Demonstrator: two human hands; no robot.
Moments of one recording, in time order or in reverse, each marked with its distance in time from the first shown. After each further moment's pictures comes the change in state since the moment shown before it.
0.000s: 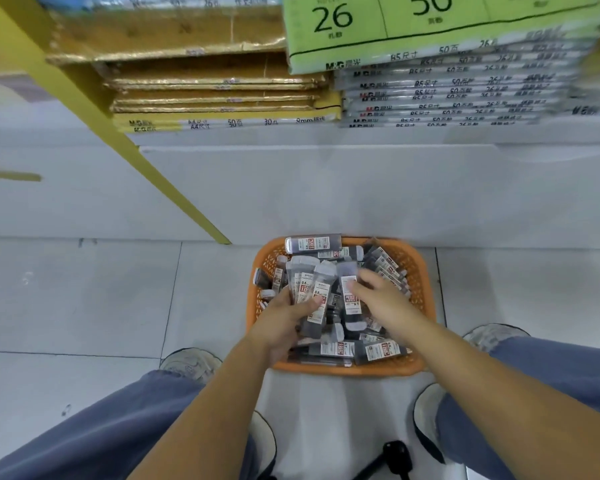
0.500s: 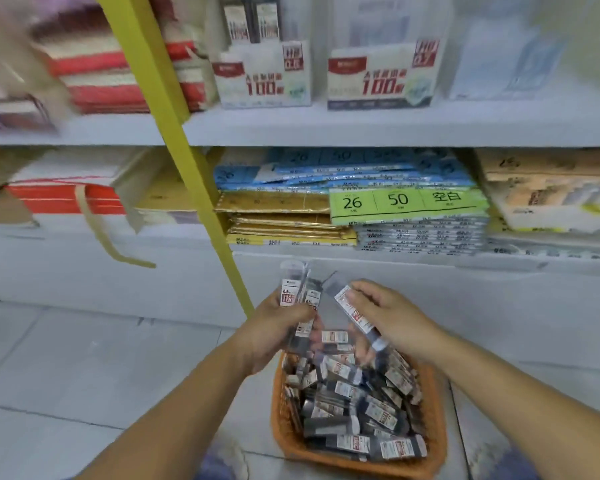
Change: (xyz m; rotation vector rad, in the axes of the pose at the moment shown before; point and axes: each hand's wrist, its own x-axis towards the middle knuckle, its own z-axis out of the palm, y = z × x) left_hand -0.132 0.145 0.029 0.310 -0.039 0.433; right_hand -0.107 -0.176 -0.019 -0.126 -0.188 -0.470
